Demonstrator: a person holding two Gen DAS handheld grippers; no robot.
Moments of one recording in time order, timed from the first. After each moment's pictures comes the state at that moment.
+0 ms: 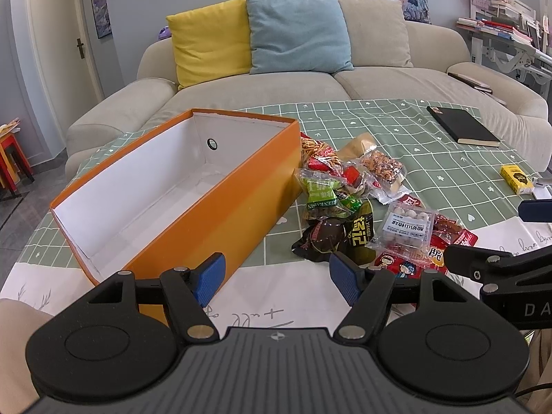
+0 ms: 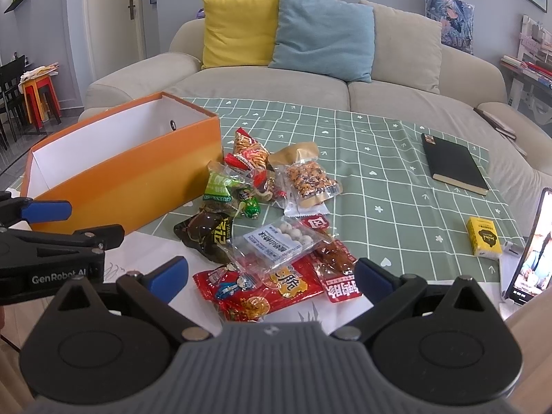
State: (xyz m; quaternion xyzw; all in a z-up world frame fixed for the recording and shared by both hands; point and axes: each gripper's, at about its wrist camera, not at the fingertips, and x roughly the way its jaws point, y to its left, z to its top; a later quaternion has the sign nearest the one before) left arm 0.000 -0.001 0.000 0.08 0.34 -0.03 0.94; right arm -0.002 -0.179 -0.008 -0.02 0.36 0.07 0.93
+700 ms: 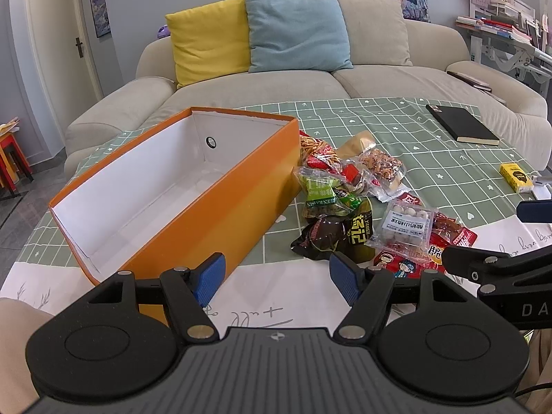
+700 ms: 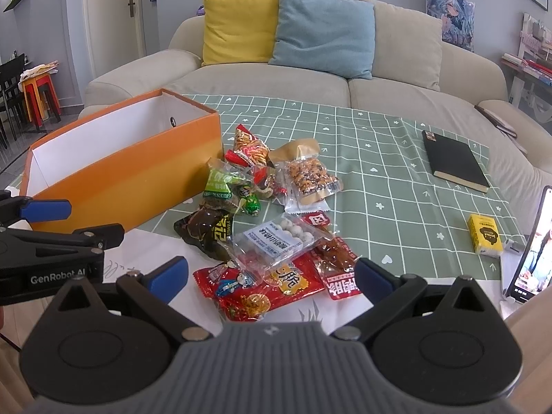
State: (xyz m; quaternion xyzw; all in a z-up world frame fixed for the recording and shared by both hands) left arm 0.000 -0.001 0.000 0.08 0.34 -0.03 0.94; right arm 0.000 -0.178 -0.007 -0.02 0.36 0.07 0.93
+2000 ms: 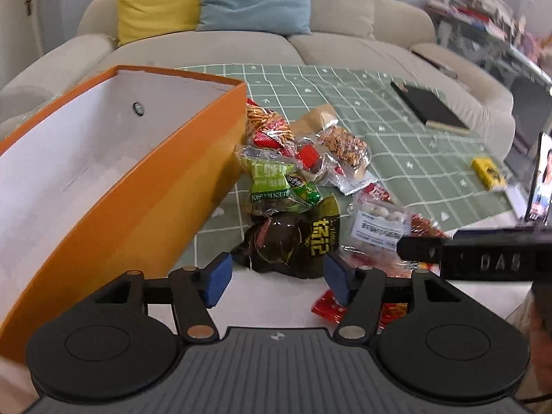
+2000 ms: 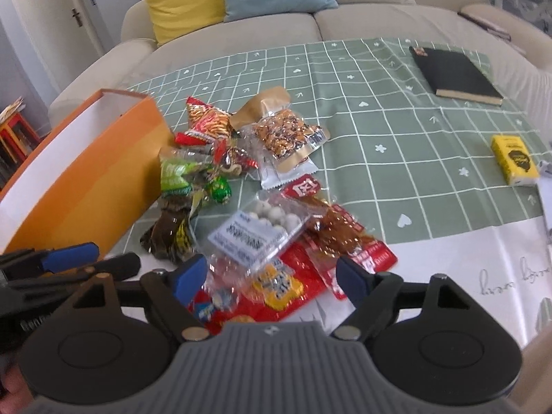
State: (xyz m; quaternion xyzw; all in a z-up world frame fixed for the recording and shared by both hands) left arm 0.077 -0.008 -0.035 0.03 0.42 -0.13 0.90; right arm 0.079 -0.210 -0.047 0.11 0.46 0.04 0.88
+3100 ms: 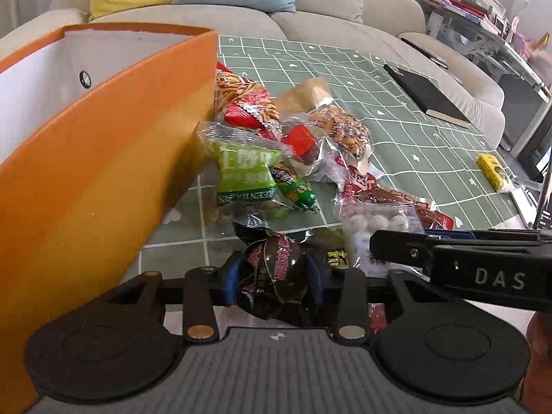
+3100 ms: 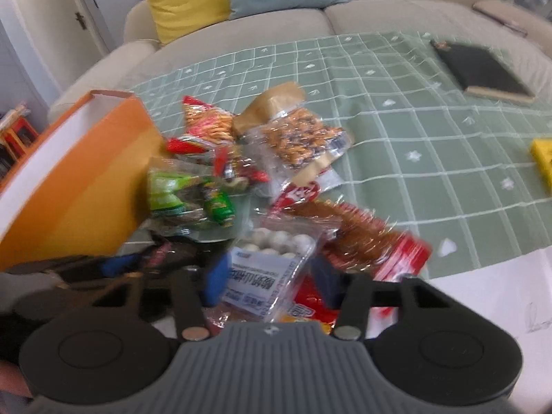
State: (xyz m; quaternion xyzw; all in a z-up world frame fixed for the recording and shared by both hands) left arm 0.124 -0.017 -0.082 0.00 0.44 -0.18 0.88; right arm 0.118 -0.202 -0.079 0.12 0.45 0.06 0.88
